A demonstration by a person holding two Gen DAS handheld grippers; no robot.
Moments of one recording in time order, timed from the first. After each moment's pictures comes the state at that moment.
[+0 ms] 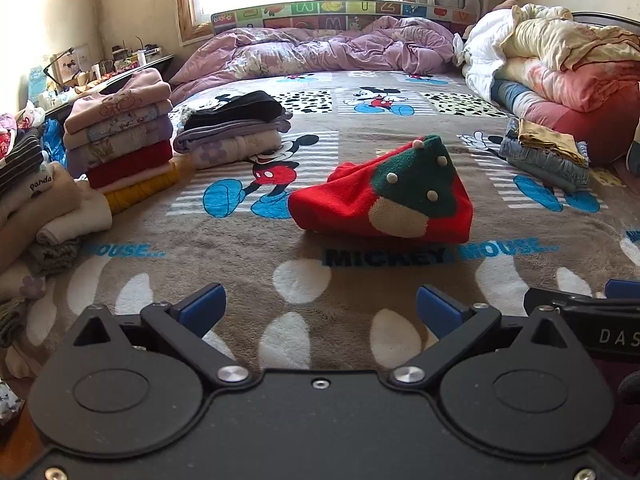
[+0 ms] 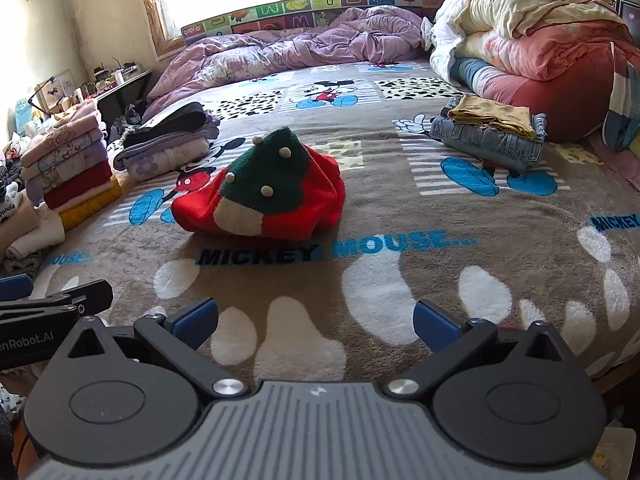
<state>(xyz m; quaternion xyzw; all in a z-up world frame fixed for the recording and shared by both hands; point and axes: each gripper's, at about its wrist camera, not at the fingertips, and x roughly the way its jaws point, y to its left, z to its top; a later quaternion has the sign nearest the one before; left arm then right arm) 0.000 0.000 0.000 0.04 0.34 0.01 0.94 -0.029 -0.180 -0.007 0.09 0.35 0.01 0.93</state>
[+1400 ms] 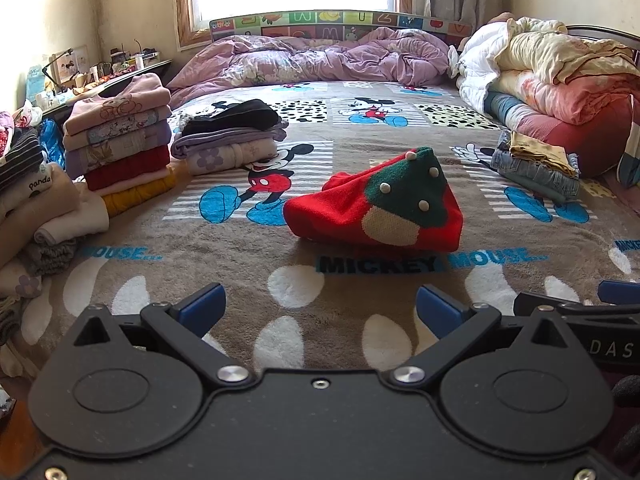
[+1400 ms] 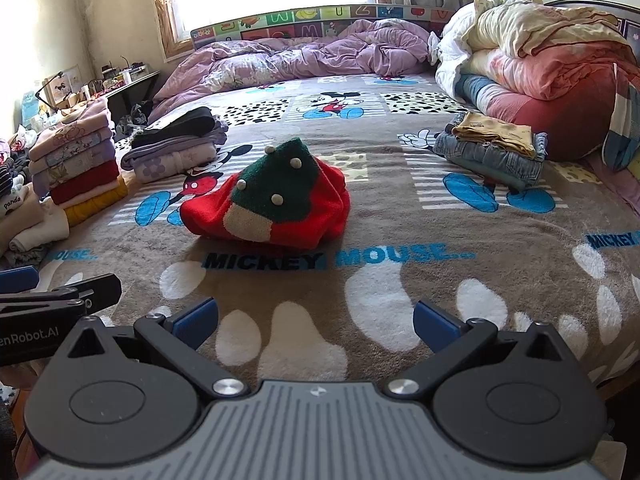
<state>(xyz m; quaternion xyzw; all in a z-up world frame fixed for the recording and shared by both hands) -0.010 0.003 0.005 0.02 0.31 0.00 0.95 -0.039 -0.170 0.003 0.07 0.34 0.01 0.94</state>
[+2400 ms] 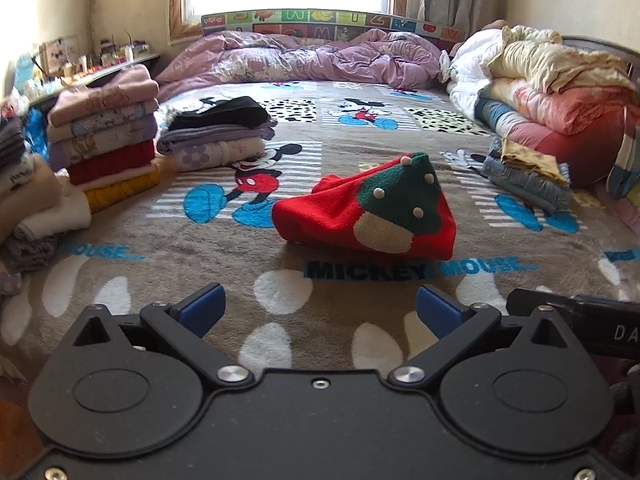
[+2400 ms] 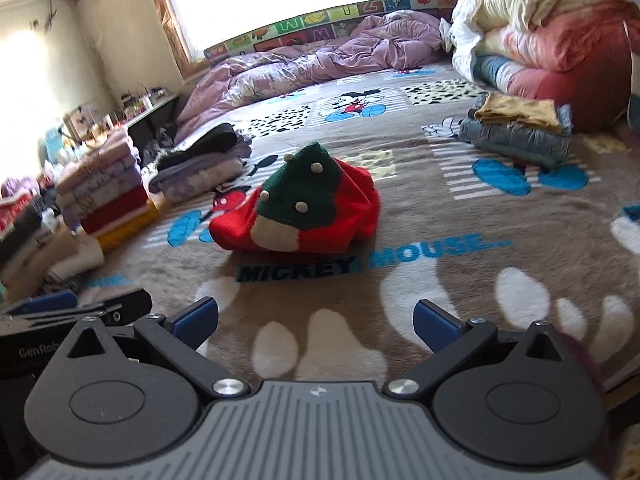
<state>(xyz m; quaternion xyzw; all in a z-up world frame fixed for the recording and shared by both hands) 0.006 0.016 0.001 -0.01 0.32 -0.04 0.95 -0.029 -0.188 -0.005 0.15 0.32 0.06 0.93</state>
